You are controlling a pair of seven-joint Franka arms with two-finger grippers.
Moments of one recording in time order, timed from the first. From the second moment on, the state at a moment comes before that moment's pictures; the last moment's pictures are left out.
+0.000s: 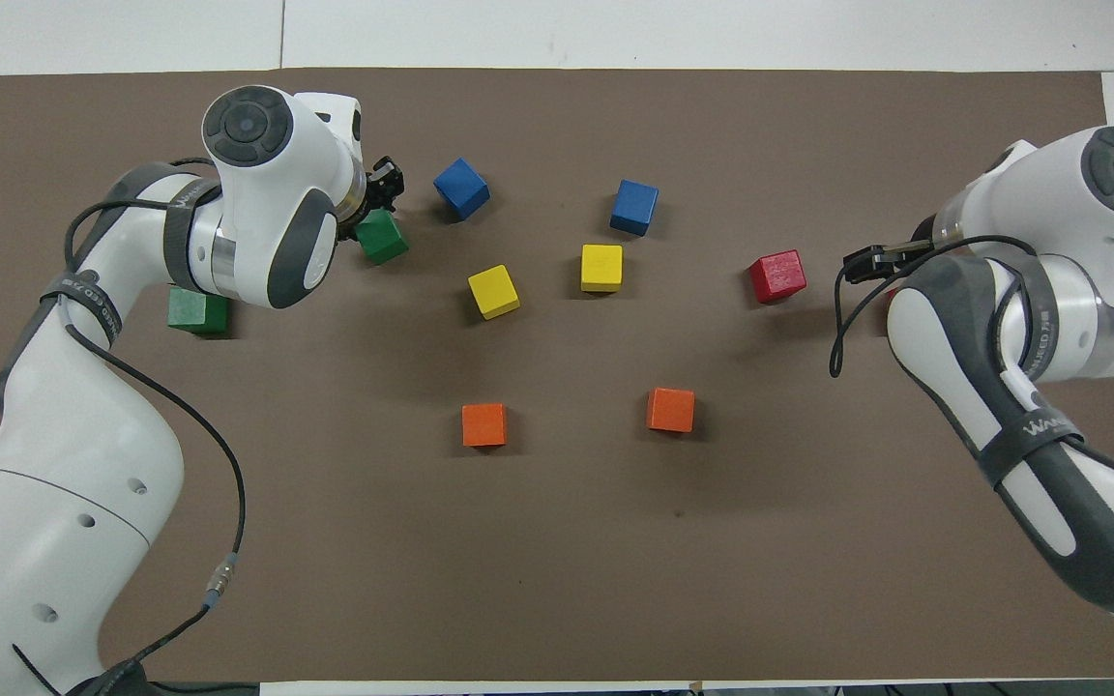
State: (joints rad) left arm -0.26 0.63 -0.07 -1.49 0.08 2.23 -0.96; right arm 0.10 0.25 -0.05 -1.87 -0.01 2.16 -0.02
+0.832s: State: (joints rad) left arm 0.00 0.36 -0.06 -1.64 0.09 1.93 -0.18; right arm 0.22 0.37 -0.05 -1.87 -0.01 2.34 0.09
